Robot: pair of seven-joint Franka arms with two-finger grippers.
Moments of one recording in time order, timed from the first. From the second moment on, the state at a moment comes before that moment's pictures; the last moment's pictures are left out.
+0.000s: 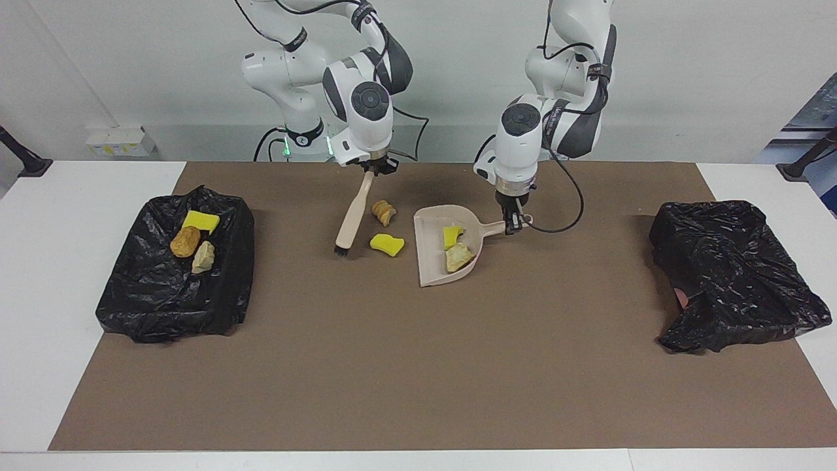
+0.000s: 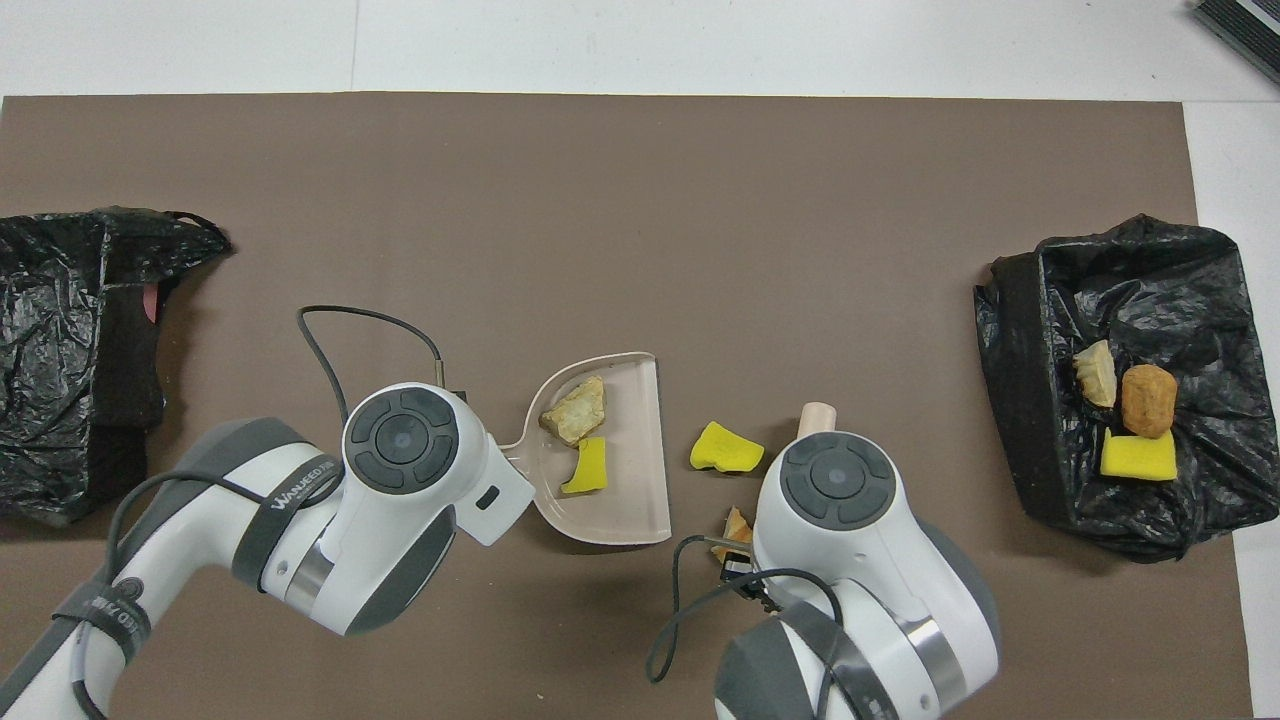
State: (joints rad) left arm -0.56 0.01 0.00 -2.22 0.13 2.15 0.96; right arm 0.23 -0.15 0.33 -2.29 0.21 1.75 0.84
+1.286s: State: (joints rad) left arm -0.63 -0.03 -0.01 -2.30 0.14 2.19 0.89; right arm 0.36 -0.08 0.34 -2.14 0.33 1.76 0.44
